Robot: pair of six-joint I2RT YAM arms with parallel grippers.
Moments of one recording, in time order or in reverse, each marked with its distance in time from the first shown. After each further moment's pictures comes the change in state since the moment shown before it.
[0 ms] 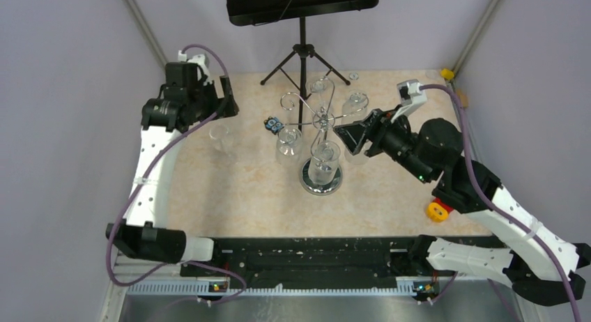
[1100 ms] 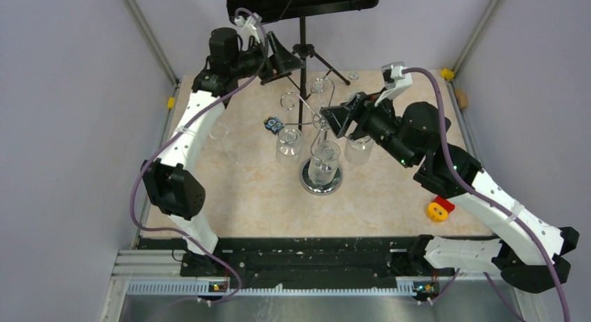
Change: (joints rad) left arm -0.147 0.326 0.188 0.698 0.695 -0.488; right arm -0.001 0.174 0.124 0.099 0.003 -0.081
